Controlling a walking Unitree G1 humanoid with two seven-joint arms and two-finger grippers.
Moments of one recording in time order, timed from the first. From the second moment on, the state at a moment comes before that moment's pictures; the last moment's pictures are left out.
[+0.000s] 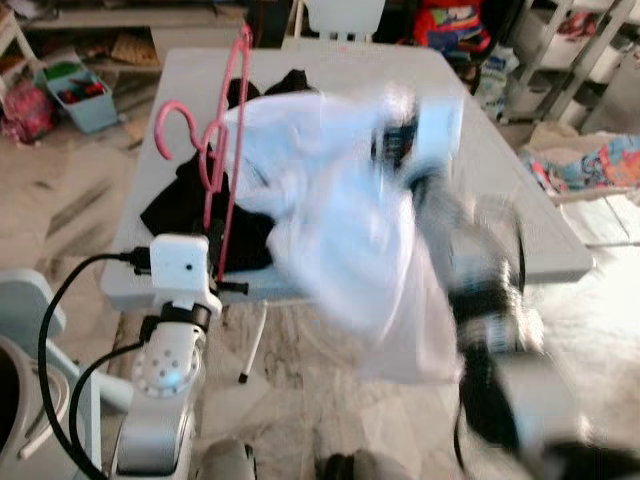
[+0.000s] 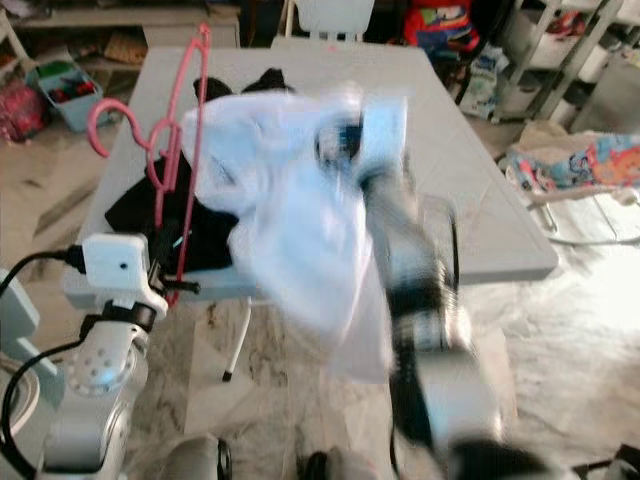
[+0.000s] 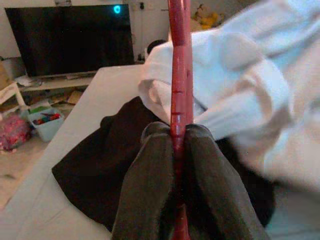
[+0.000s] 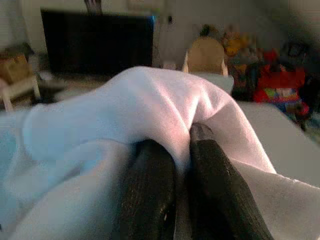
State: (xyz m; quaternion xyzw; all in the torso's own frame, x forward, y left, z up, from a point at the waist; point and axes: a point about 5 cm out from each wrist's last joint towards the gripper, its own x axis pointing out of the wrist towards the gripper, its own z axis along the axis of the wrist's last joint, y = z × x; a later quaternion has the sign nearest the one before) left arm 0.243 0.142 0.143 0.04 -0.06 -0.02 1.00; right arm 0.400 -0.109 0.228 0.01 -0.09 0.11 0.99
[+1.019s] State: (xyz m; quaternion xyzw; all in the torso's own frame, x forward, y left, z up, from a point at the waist) left arm 0.242 0.141 0.150 0.05 -0.08 0.01 1.00; right arm 0.417 -0.070 0.257 -0.18 -0.10 0.22 0.95
